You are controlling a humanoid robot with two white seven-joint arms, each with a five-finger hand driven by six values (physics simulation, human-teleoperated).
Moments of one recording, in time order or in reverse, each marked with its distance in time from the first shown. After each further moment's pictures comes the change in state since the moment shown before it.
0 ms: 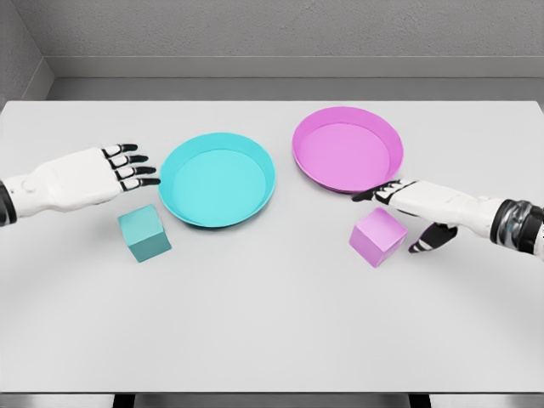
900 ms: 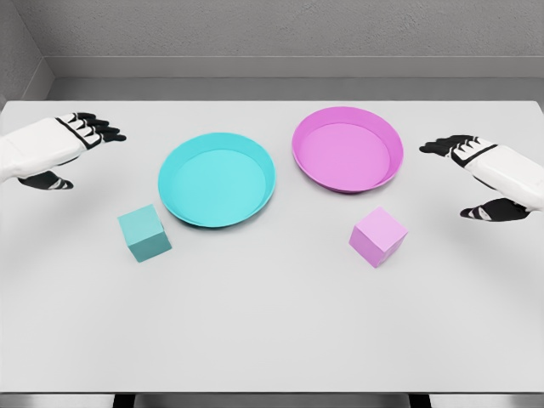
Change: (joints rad) left arm 0.005 -0.060 0.157 0.188 0.376 -0.001 -0.163; right arm 0.249 -0.149 -0.264 0.033 -0.001 -0.209 -0.389
